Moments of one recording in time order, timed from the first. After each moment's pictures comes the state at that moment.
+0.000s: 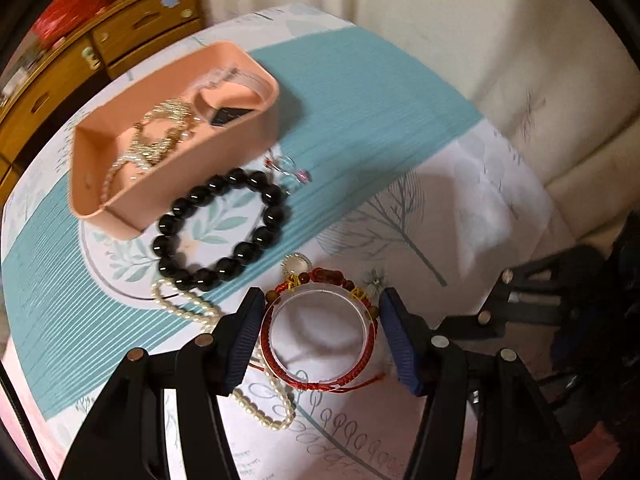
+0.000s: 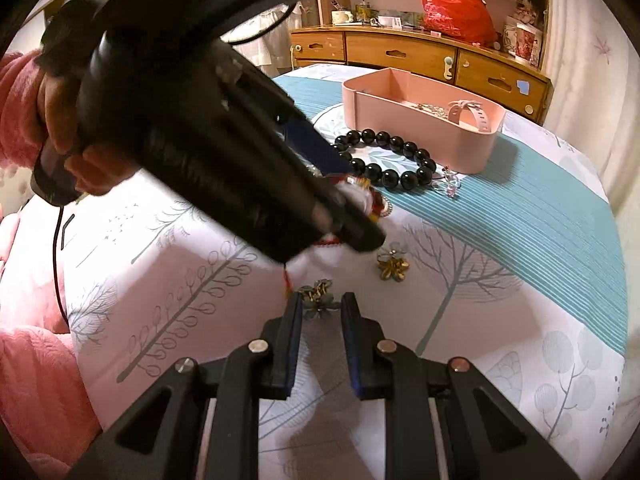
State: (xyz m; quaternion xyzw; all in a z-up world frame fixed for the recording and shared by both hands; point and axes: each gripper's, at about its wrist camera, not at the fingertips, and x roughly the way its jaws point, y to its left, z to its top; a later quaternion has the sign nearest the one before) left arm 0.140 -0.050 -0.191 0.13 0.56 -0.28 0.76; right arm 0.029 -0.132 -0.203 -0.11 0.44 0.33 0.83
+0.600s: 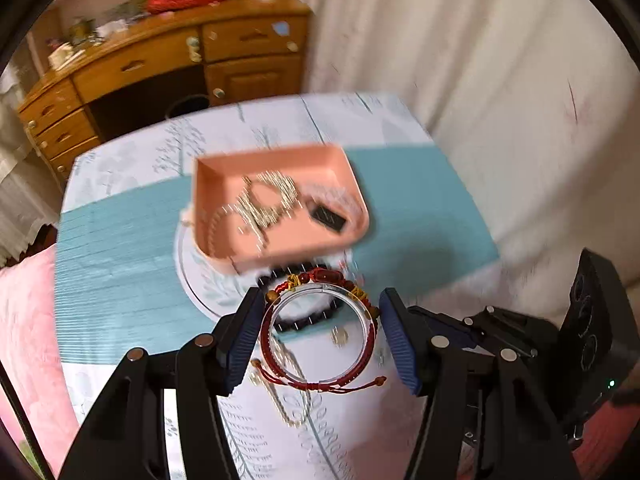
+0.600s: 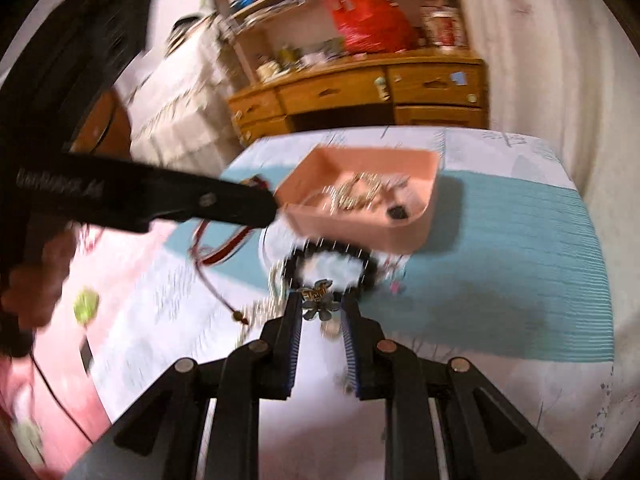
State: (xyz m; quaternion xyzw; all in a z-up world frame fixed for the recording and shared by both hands) left arm 0.173 -0.004 -0.087 0.00 0.53 -0.16 0.83; right arm 0.104 -0.158 -0.141 0.07 0.42 0.25 0.87
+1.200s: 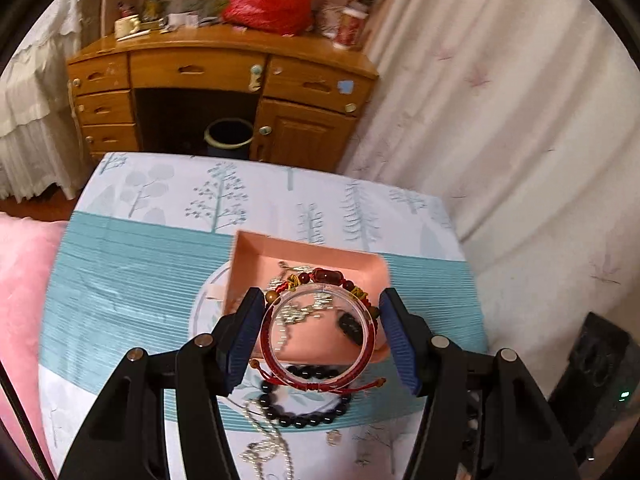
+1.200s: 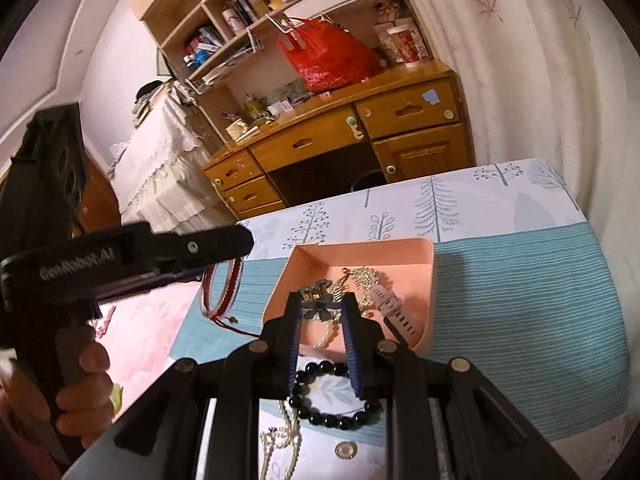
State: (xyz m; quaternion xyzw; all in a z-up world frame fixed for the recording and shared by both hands) left arm 0.237 0.032 -0.082 -0.12 0.47 -0.08 0.87; right arm 0.195 -0.156 -0.112 0.17 0.39 0.21 0.88
